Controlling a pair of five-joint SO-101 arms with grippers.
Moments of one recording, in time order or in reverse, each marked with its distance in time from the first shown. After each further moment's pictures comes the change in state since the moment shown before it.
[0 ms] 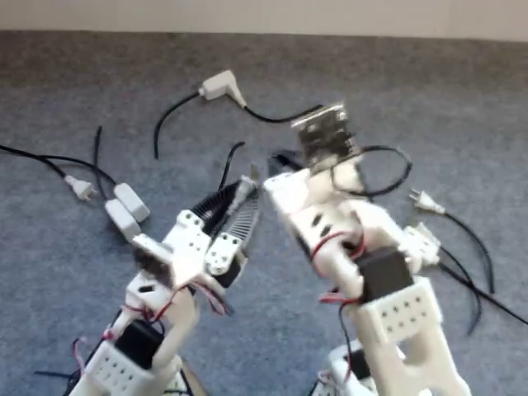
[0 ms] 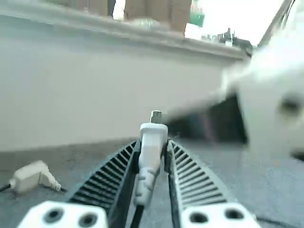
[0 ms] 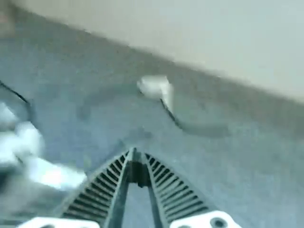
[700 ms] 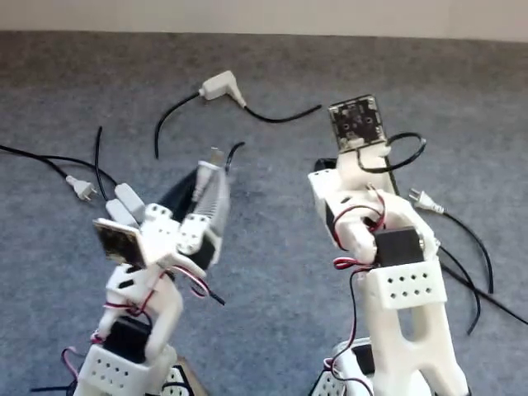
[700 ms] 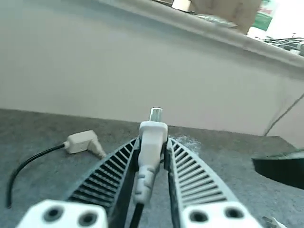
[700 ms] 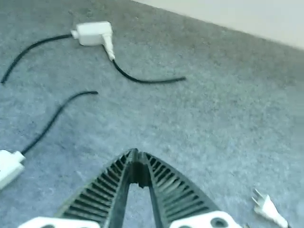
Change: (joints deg) left arm -12.6 0.1 -3.0 7.5 7.5; right arm 12.3 1.0 3.5 0.3 4.7
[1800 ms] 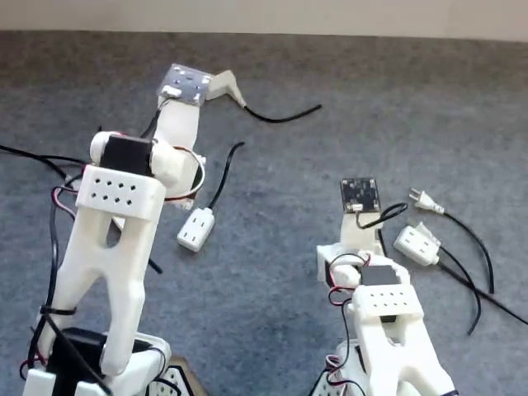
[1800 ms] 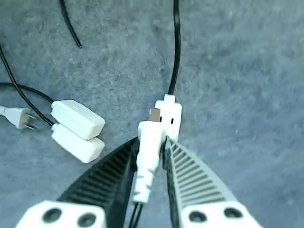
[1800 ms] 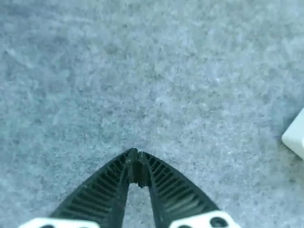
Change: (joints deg) left arm -9.6 84.7 -84.0 74.2 -23.3; right arm 3.1 0.0 35.6 -12.0 -9.4
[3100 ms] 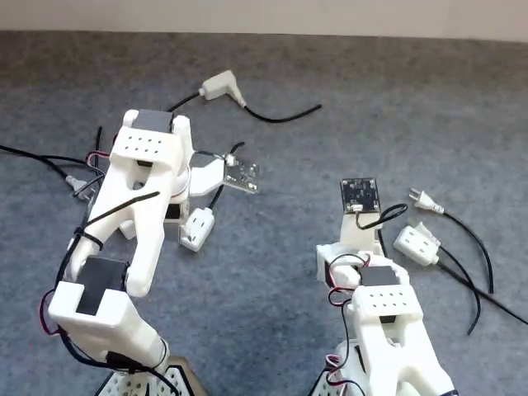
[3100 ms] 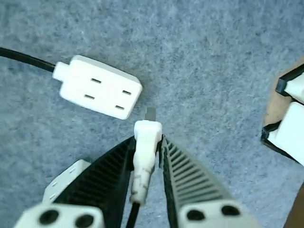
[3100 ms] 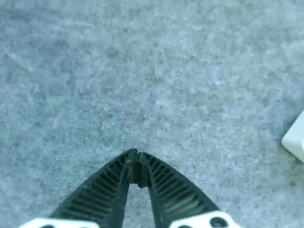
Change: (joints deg) left arm -3.3 26.2 -6.6 12.5 -78.0; right arm 0.0 0.0 0.5 -1.1 0.0
